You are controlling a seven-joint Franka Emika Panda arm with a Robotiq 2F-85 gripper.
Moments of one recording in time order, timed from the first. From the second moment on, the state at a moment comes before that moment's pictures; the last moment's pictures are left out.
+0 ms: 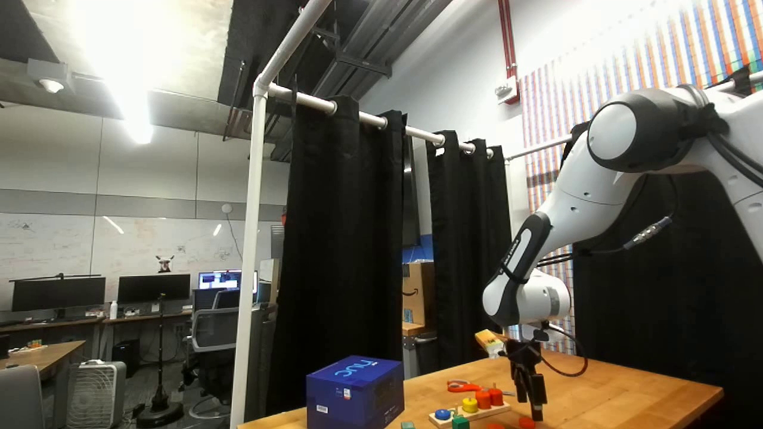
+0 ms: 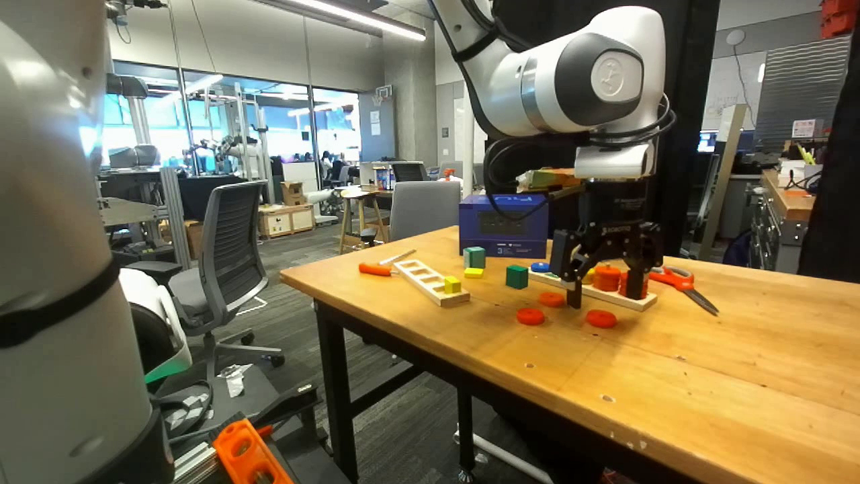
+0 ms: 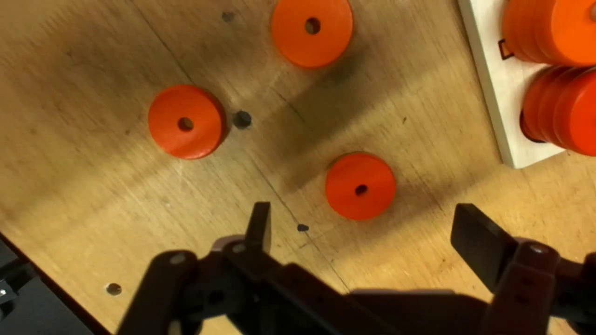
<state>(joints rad) -0.05 0.20 -0.16 -2.25 0.02 2.47 1.81</state>
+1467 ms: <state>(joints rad) -0.05 -0.65 0.00 -2.42 -0.07 1.72 1.01</state>
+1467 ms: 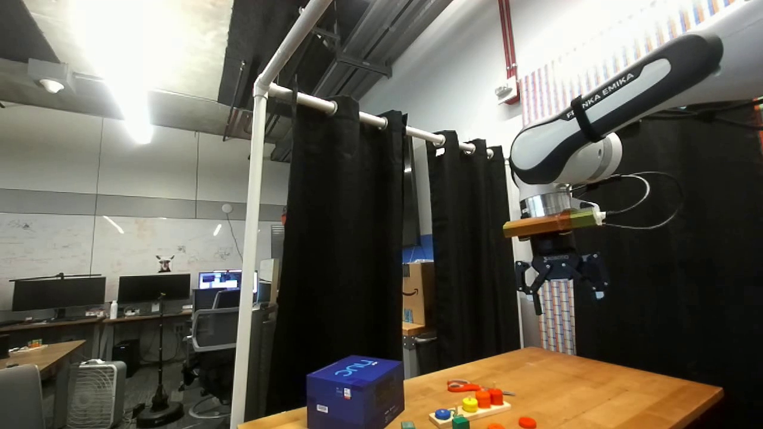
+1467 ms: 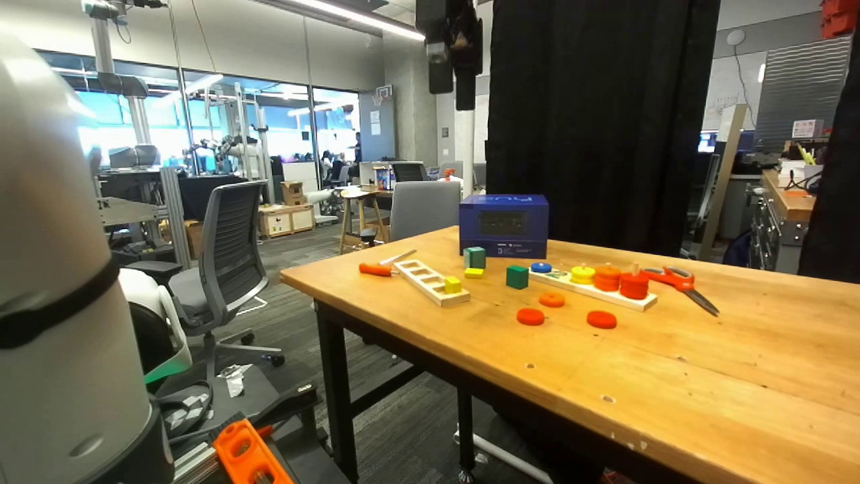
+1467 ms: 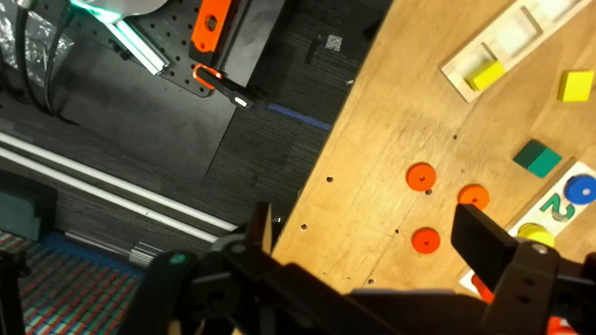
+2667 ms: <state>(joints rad) 0.07 -0.83 0.14 -2.55 -0.06 1.68 0.25</state>
